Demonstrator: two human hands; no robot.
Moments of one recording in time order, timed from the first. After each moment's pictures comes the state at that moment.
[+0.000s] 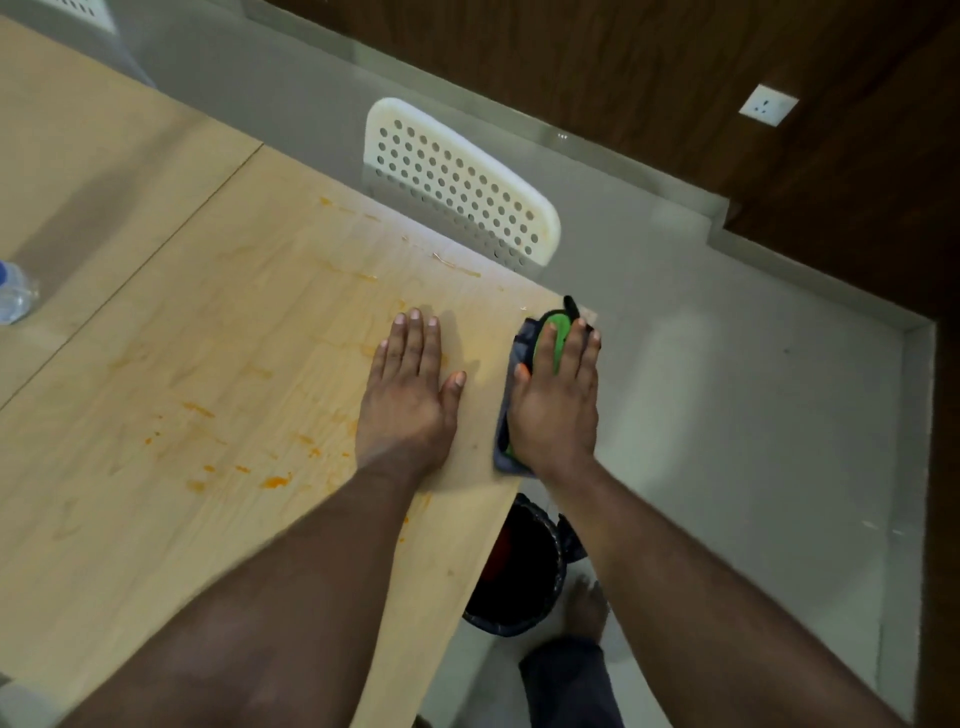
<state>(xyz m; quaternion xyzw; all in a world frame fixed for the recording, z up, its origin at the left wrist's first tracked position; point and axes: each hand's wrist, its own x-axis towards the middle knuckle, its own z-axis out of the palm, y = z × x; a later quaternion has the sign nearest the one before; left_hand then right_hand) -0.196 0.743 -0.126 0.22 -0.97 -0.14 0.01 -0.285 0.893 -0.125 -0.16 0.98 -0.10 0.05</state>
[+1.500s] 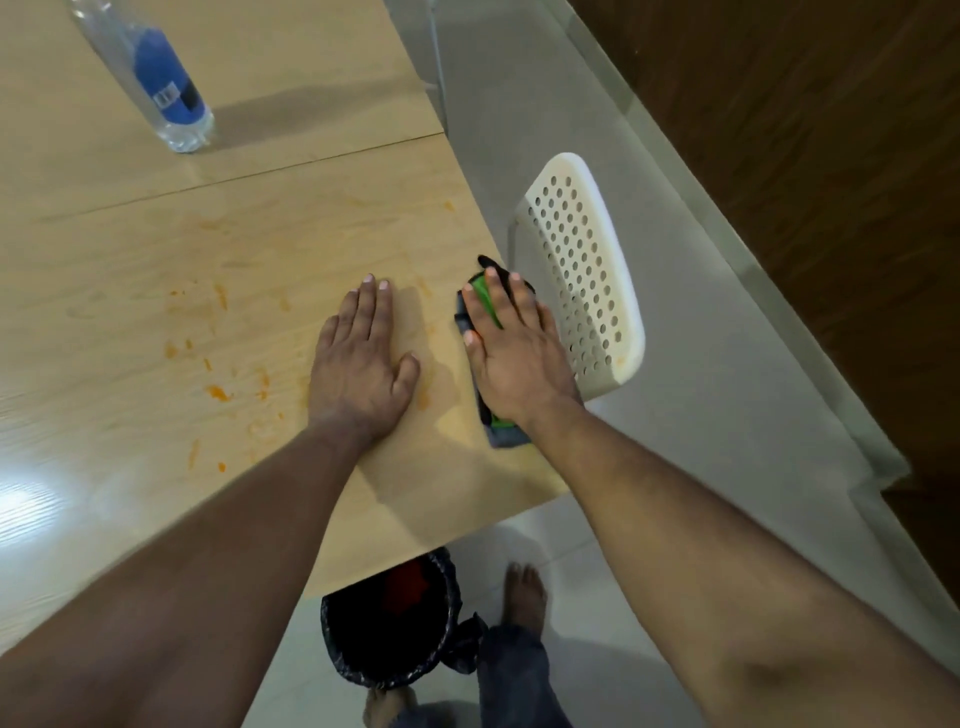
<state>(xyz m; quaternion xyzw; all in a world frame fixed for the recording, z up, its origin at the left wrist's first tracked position) -0.240 0.733 -0.120 0.55 -0.83 -0.13 0.05 -0.447 0.784 -0.105 -0.66 0.74 -0.03 0.09</state>
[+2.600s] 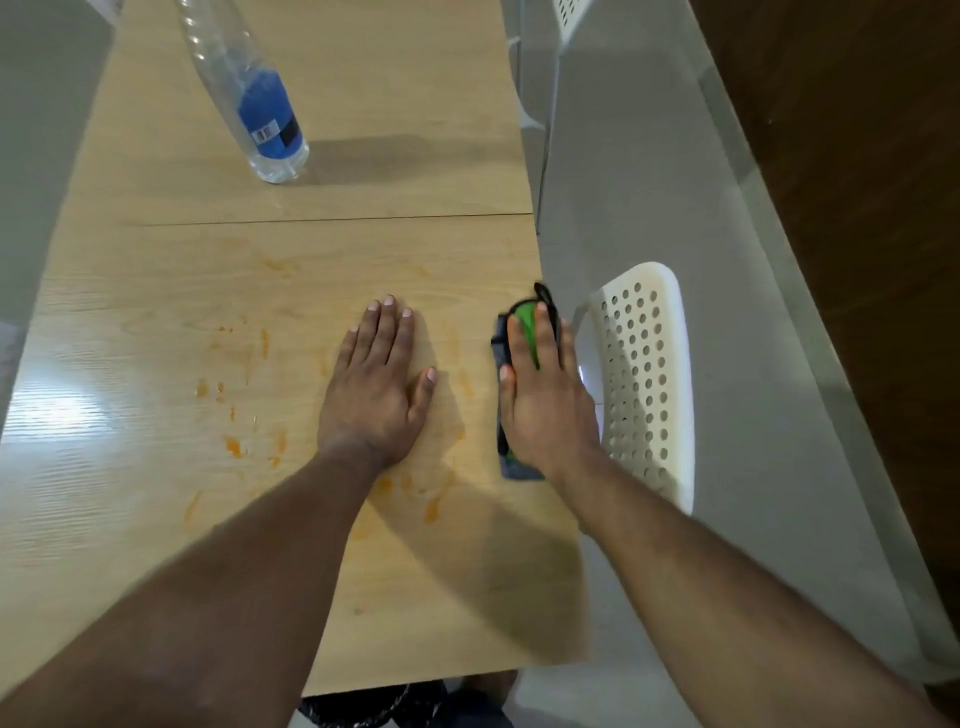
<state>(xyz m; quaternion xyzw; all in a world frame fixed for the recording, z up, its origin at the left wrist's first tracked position) -0.254 0.660 -0.119 0.64 -0.77 -0.08 0.05 -0.472 0.678 -0.104 -0.71 0.68 -0.06 0.14</state>
